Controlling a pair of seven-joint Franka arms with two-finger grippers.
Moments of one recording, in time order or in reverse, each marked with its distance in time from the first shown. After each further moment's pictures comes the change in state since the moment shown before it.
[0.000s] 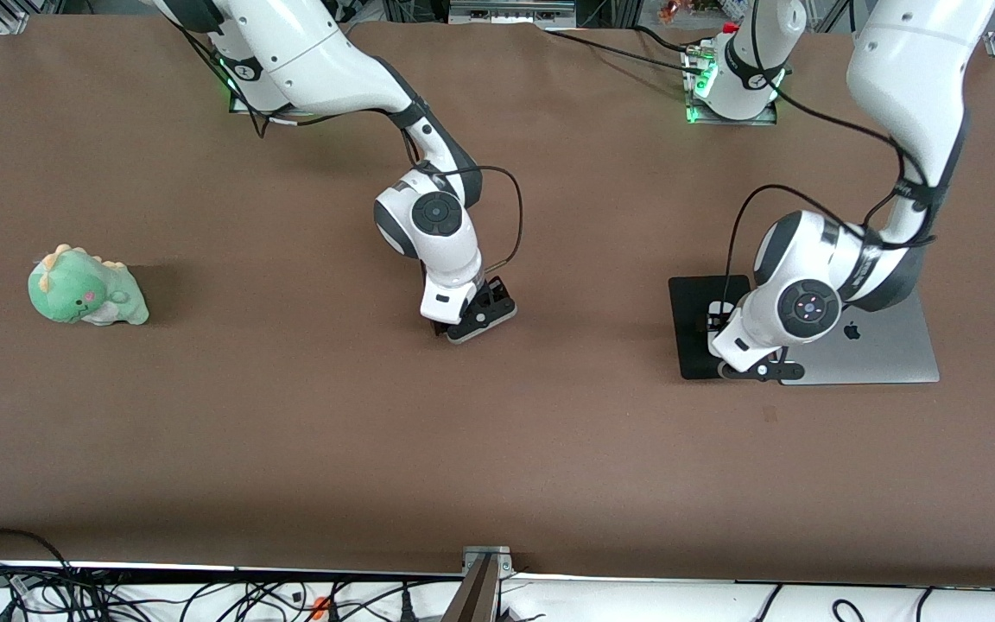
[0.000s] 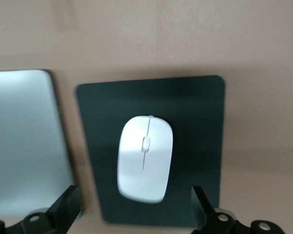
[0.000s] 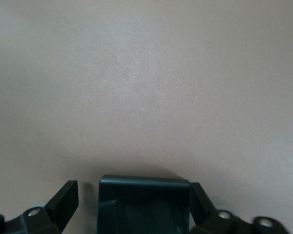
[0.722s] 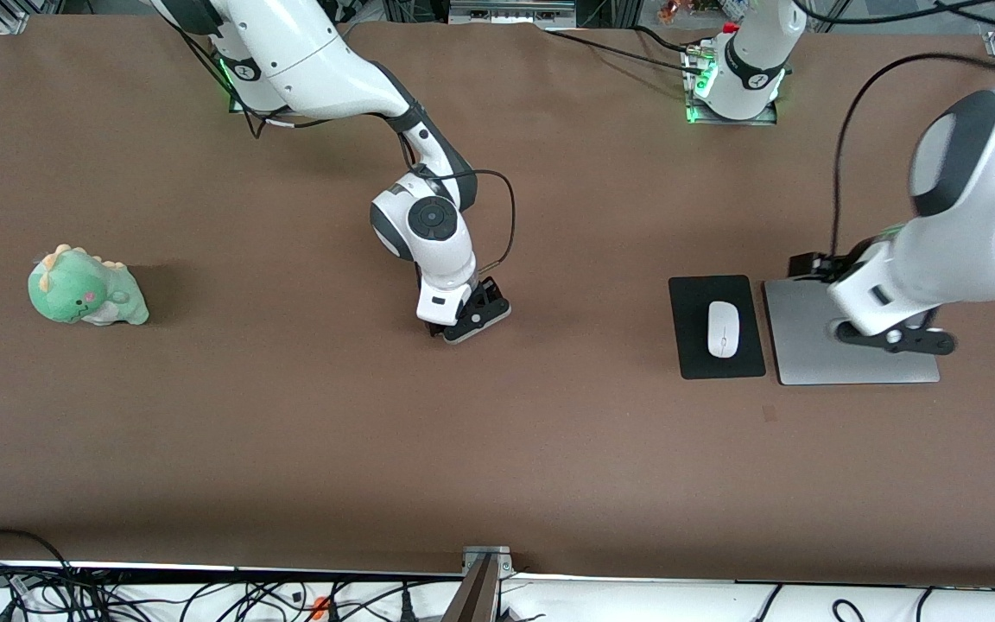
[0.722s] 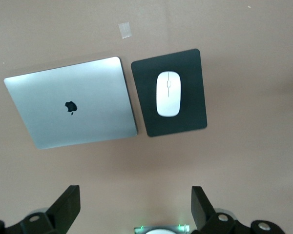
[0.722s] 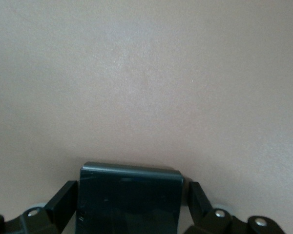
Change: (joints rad) left arm 0.073 -0.144 -0.002 0.470 -0.115 -0.633 0.351; right arm -0.005 -0.001 -0.003 -0.032 0.000 0.001 -0.036
